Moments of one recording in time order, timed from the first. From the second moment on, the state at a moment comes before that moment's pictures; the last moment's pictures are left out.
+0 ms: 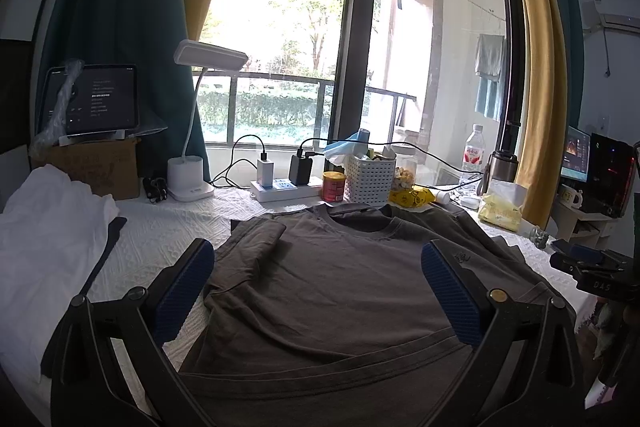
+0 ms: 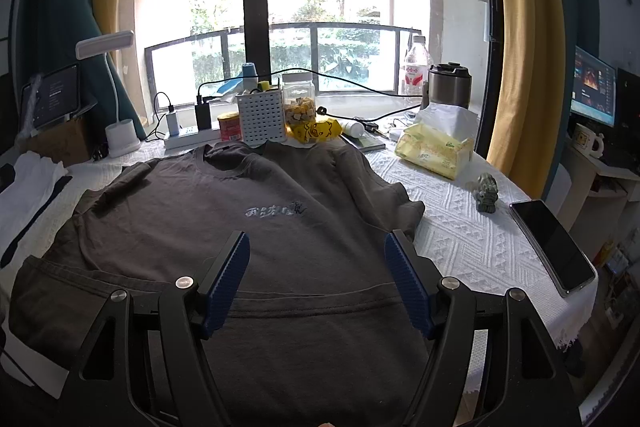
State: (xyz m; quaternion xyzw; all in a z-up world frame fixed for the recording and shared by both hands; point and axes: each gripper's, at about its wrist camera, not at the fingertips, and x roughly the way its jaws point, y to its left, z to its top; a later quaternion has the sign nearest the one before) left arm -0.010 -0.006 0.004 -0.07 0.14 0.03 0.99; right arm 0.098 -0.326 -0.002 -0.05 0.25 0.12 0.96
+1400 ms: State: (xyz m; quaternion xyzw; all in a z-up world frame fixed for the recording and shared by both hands) left arm 0.023 -0.020 0.003 -0.06 0.17 0.03 0.98; right arm 0.146 -0.344 -0.018 -0.03 0.28 0.13 0.95
